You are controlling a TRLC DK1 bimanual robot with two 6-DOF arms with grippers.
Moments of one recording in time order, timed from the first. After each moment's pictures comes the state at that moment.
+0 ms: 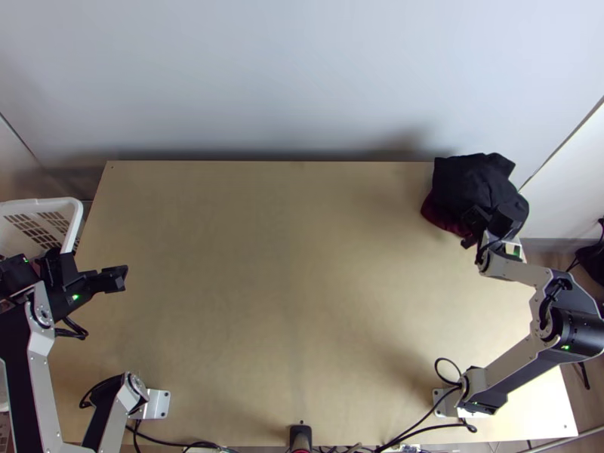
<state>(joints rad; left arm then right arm) 0.60 0.85 0.81 -0.79 0.45 0.24 -0.22 1.76 0.78 0.59 0.24 -1.11</state>
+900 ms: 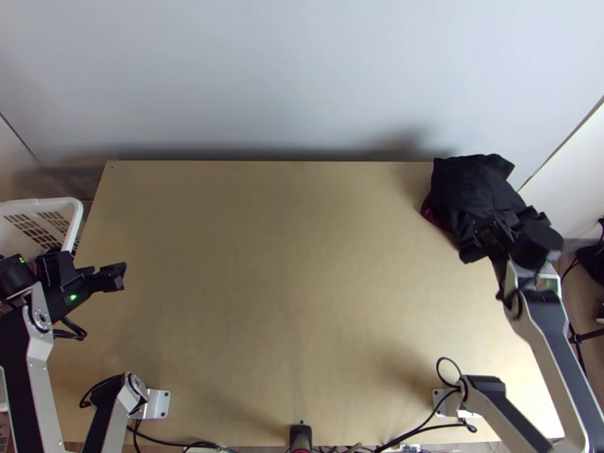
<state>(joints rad) 0.58 0.81 0.84 -0.80 0.46 0.24 -0.03 0.92 0.73 -0.10 0.16 -0.83</state>
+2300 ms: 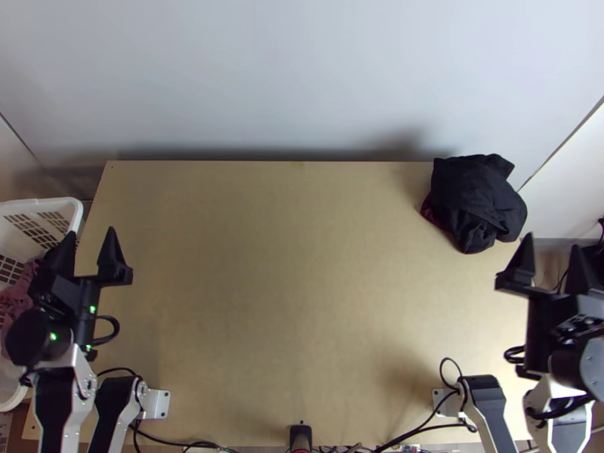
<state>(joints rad) 0.13 0.37 0.51 0.06 0.03 -0.15 0.06 0.28 0.62 -0.09 0.30 0.04</state>
